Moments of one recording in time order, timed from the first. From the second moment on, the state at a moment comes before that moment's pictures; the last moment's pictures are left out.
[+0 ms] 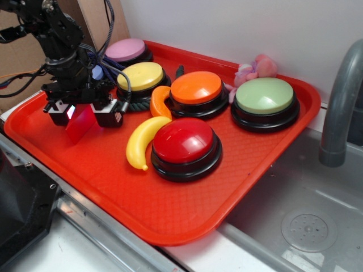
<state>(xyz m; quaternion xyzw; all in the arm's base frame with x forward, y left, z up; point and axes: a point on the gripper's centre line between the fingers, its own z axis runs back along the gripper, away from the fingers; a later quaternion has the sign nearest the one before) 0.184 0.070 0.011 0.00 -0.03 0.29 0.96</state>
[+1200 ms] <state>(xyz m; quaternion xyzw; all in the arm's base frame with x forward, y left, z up) 0.185 0.004 0.140 -0.05 -0.04 0.11 0.99</state>
